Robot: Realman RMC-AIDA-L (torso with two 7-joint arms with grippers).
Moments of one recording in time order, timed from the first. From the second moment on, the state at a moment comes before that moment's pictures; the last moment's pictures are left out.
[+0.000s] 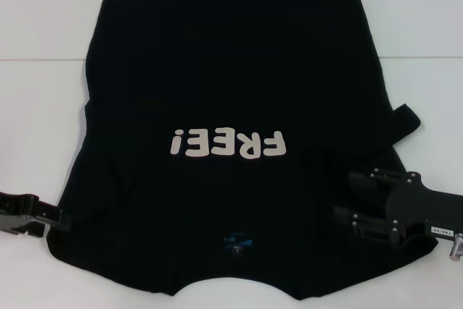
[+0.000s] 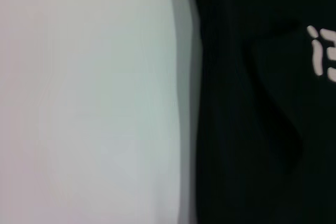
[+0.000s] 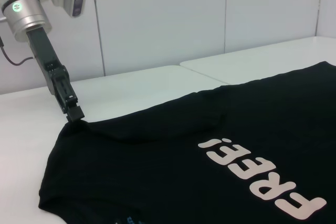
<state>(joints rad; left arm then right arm) -0.63 -1.90 0.60 0.71 2.67 1.54 -2.48 0.46 2.09 -0.62 -0.54 -2.03 -1.46 1.02</state>
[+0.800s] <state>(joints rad) -0.63 -1.92 0.65 0.71 2.68 1.53 -2.47 0.46 2.09 -0.62 -0.54 -2.03 -1.46 1.02</state>
